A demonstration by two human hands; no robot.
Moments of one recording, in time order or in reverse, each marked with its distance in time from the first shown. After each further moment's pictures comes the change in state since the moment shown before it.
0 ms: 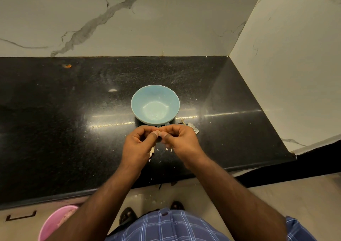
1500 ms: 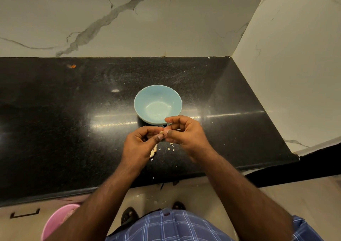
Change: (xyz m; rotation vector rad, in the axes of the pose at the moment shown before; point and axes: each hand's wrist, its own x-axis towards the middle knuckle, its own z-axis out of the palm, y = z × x) left_hand -0.006 0.012 -0.005 0.008 -0.070 0.063; right_hand 0.000 -0.015 -0.016 0.071 -0.066 -0.052
